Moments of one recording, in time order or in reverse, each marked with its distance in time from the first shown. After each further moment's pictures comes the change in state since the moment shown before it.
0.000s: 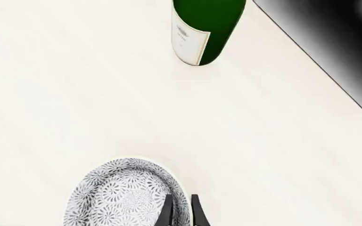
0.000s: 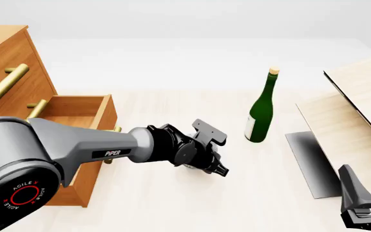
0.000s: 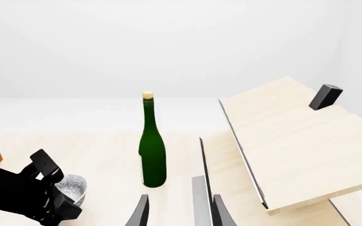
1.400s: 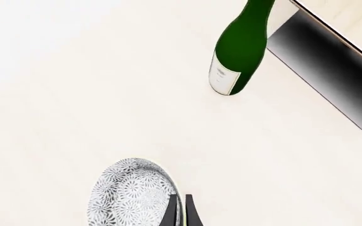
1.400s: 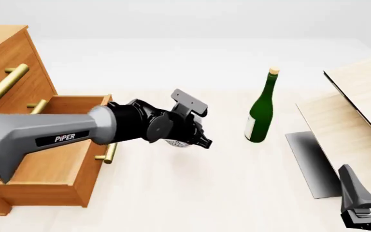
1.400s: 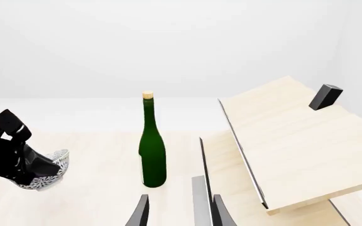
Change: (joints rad) left arm 0.106 -0.186 0.046 -0.012 0.112; right arm 0.000 0.000 0.000 0.000 0.000
